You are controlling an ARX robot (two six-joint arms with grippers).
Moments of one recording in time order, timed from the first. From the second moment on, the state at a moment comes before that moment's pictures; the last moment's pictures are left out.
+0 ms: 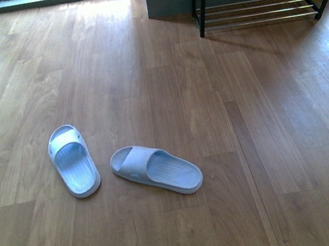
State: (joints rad) left arm 0.00 0.02 0.01 0.00 0.00 -0.01; right arm 0.00 0.00 0.02 0.00 0.00 0.00
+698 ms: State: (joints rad) left arm 0.00 0.02 0.01 0.00 0.00 -0.01; right arm 0.00 0.01 0.02 0.00 0.00 0.00
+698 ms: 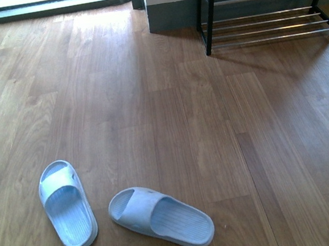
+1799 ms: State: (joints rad) left arm 0.00 0.02 0.01 0.00 0.00 -0.01; right arm 0.60 2.91 1.14 0.89 -0.27 -0.29
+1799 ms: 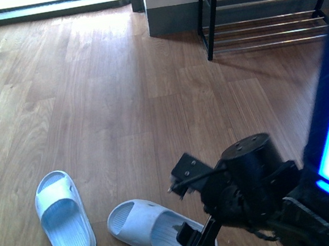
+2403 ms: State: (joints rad) left arm 0.00 0.02 0.01 0.00 0.00 -0.01; right arm 0.59 3.10 1.48 0.80 -0.31 -0.17
